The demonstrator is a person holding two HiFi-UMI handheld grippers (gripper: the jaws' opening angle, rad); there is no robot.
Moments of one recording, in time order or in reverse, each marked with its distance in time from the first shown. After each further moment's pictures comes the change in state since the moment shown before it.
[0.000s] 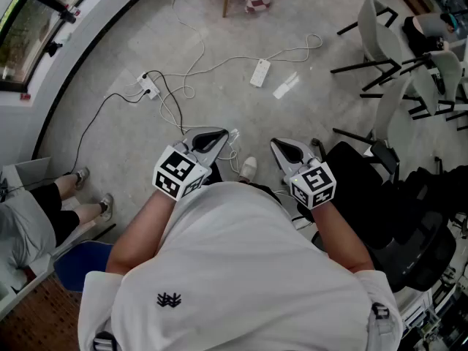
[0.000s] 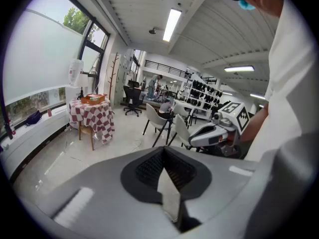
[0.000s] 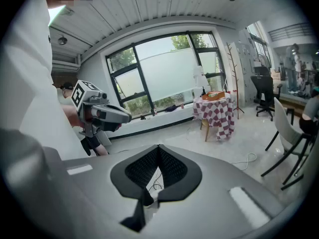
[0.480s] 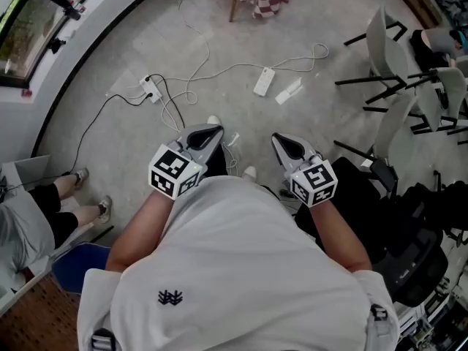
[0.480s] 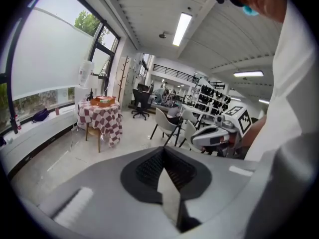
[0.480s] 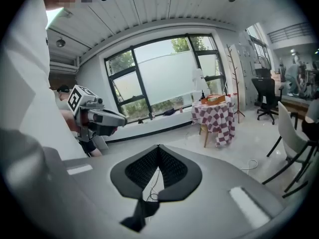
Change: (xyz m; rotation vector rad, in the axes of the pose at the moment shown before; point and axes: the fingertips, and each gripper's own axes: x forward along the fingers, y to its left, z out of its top) left arm 0.016 0.072 0.029 -0.062 -0.056 0.047; right arm 0.049 -0.047 0.048 -0.006 -0.033 -0.031
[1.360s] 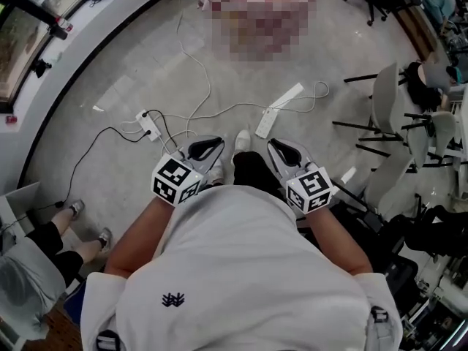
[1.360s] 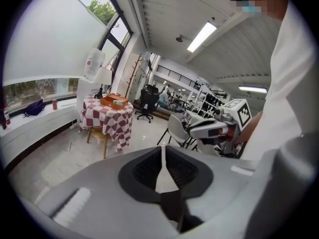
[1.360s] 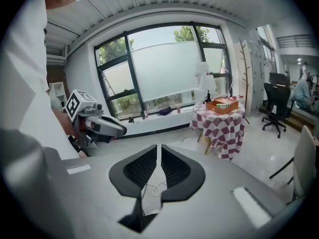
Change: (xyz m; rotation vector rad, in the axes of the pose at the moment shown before) left arm 0.059 0.279 0.080 -0.087 -0.008 -0.060; right arm 0.259 -0.082 0.158 -0.051 0.066 -0.030
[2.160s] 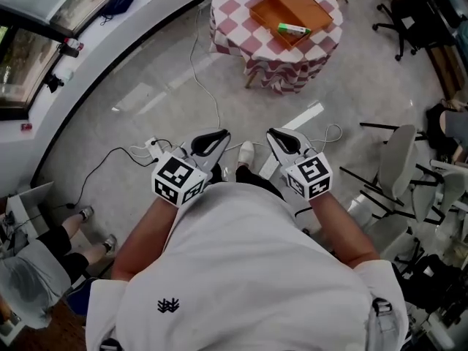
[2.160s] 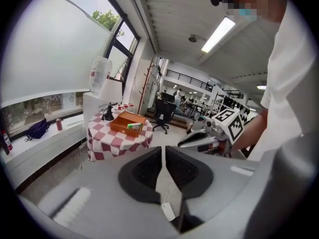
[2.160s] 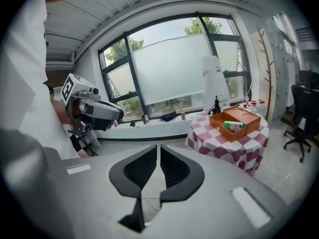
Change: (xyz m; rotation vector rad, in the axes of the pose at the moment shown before) left arm 0.154 0.179 0.211 0.018 -0.057 0.153; right arm 0.189 -0.225 0.146 -0.076 0.010 0.183
